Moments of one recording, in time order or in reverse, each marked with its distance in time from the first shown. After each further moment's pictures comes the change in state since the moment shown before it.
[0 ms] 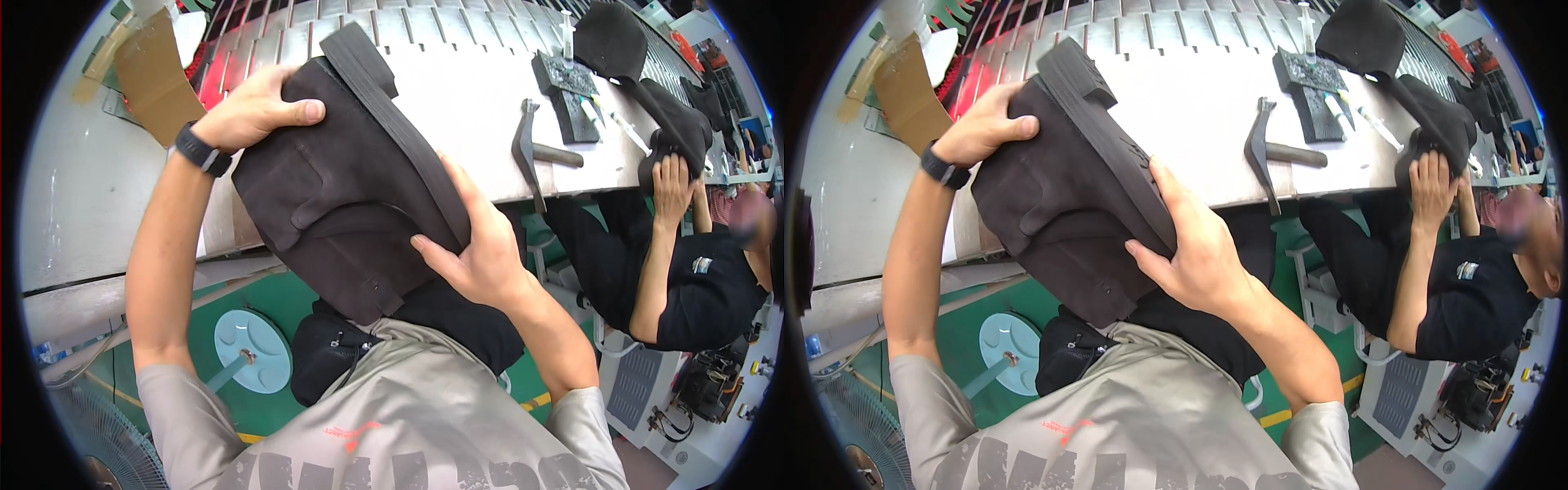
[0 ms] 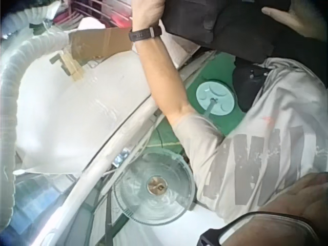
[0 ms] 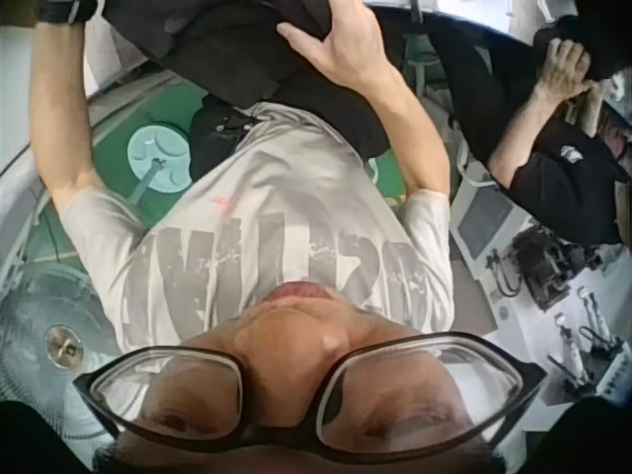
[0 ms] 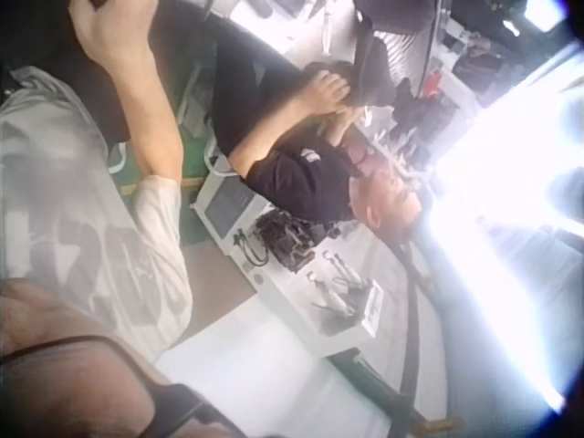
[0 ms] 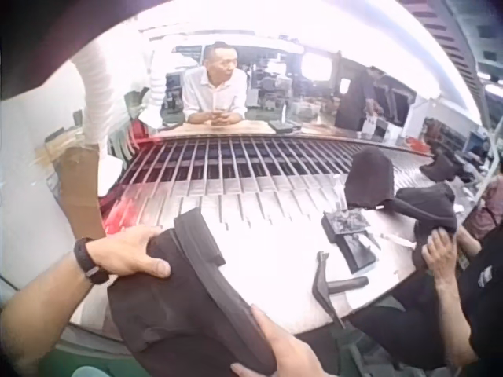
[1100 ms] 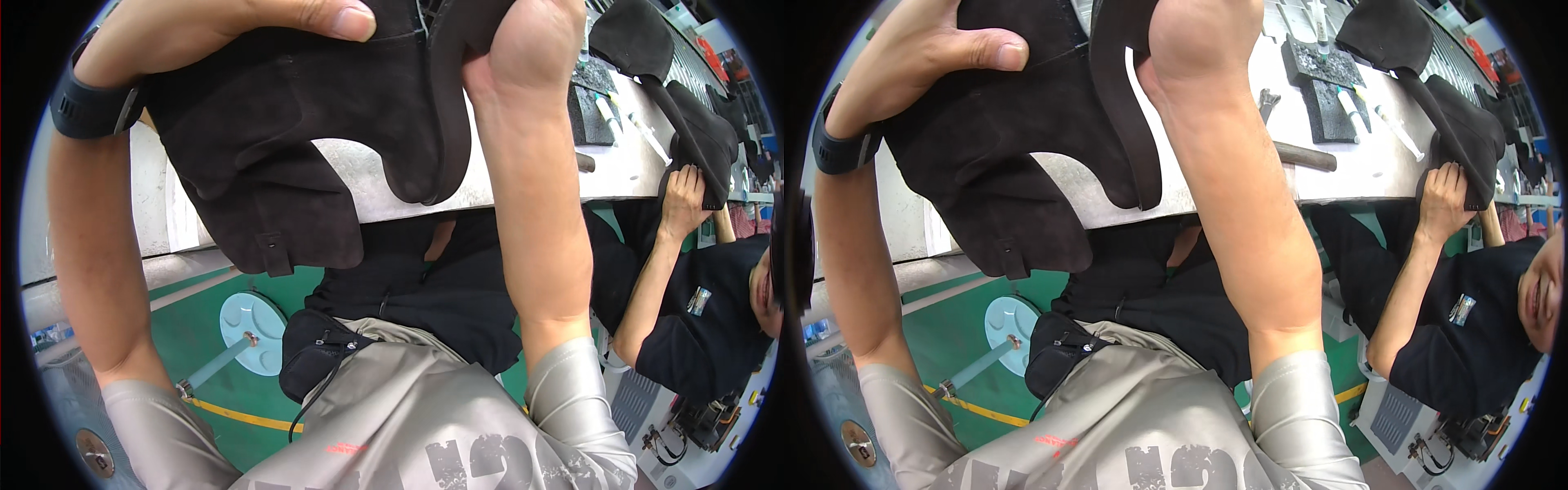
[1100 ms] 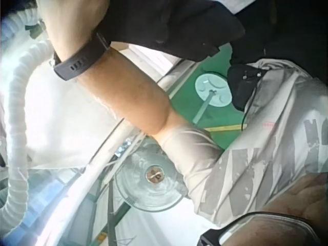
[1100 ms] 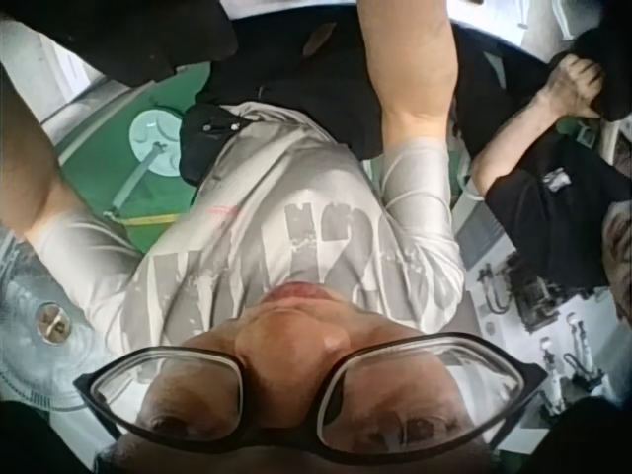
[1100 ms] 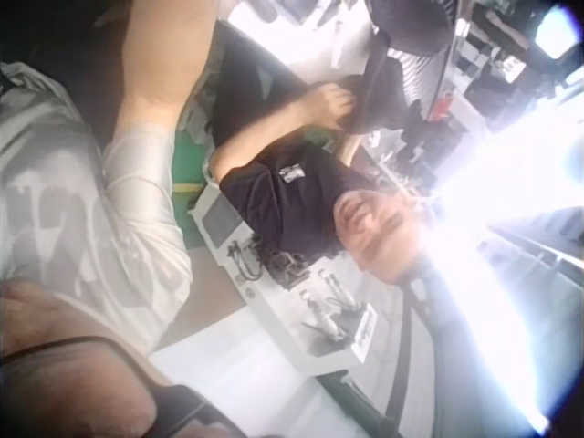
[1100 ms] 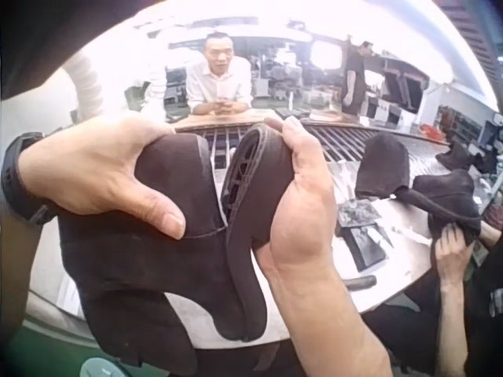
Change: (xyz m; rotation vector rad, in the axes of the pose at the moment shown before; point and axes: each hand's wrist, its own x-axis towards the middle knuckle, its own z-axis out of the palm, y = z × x) left_hand 0.013 0.200 0.066 1.017 0.121 0.349; right_hand 0.193 0.024 -0.050 1.481 0.476 -0.176
